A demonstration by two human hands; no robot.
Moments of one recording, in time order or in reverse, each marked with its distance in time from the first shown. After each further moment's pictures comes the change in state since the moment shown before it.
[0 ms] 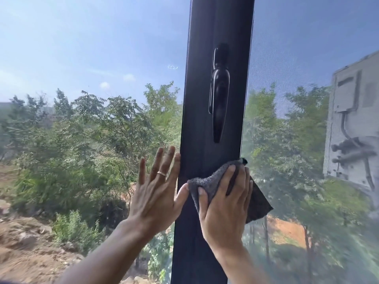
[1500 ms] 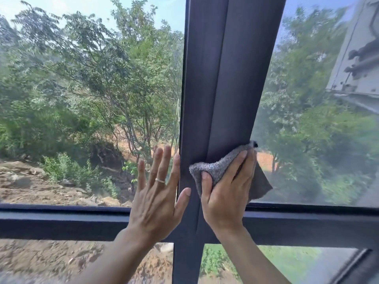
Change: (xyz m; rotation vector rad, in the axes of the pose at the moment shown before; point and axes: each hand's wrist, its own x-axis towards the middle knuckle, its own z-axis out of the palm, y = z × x) left_hand -0.189 0.016 0.106 -0.199 -0.143 0.042; right_hand -0.180 0.017 0.023 0.071 -0.122 0.111
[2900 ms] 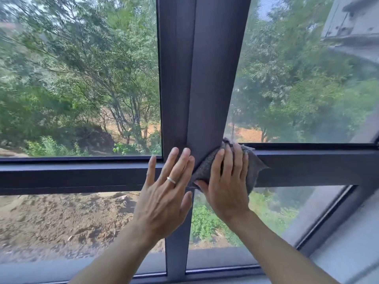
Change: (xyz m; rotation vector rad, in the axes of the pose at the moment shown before) left_hand -0.103 0.045 0.053 0.035 -0.199 0.188; right_hand -0.130 0.090 -0.005 -0.504 -0.277 -0.330
